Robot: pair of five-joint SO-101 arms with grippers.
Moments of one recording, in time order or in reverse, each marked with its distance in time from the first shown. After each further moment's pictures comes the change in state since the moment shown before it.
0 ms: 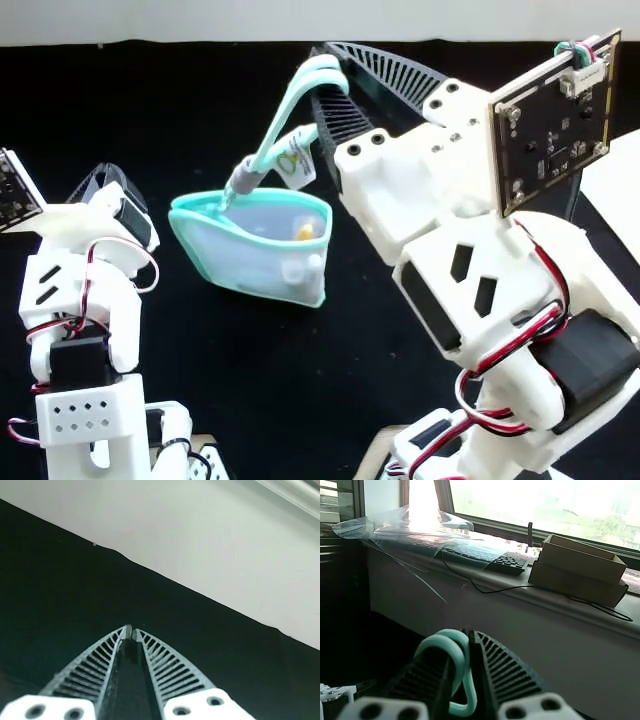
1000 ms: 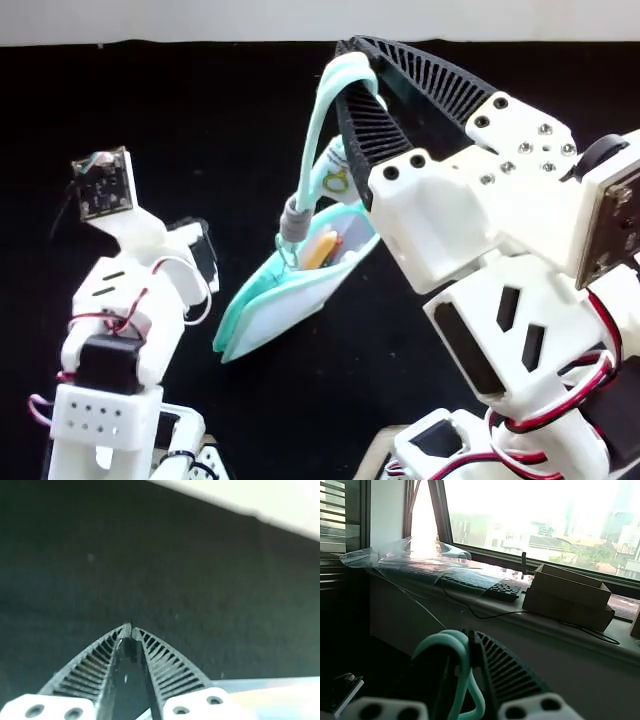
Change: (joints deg) left arm 15.7 -1.7 -2.4 19.5 0.2; right arm 0.0 -0.3 -7.4 1.5 0.0
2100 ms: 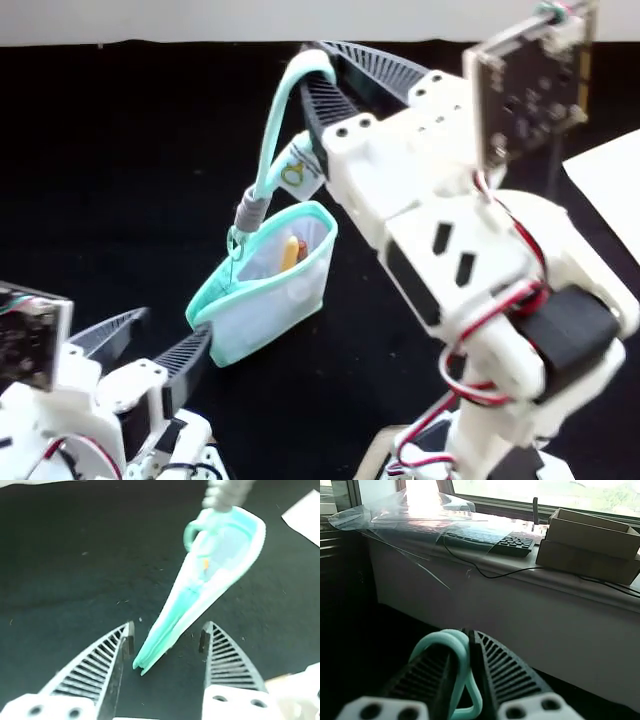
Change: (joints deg) left arm 12.9 -4.7 -40.6 51.4 -16.4; right arm -0.1 6.5 3.8 1.1 -4.2
